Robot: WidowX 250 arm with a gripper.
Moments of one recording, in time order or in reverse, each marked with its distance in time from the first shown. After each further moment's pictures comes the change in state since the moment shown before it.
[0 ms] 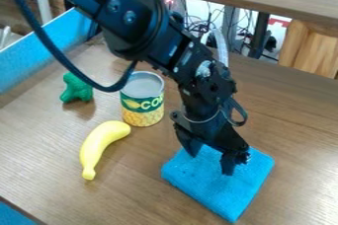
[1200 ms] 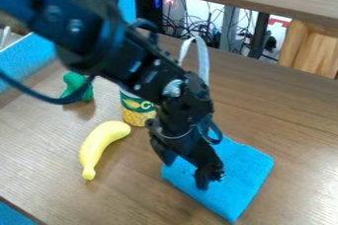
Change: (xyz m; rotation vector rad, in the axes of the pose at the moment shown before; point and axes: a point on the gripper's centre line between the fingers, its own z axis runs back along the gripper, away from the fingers) arm -0.037 0.012 0.021 0.061 0.000 -0.060
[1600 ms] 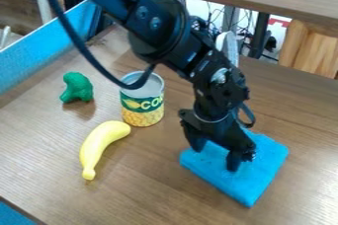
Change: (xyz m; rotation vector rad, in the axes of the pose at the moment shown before) arm 0.045 -0.010 -0.031 0.007 0.008 0.055
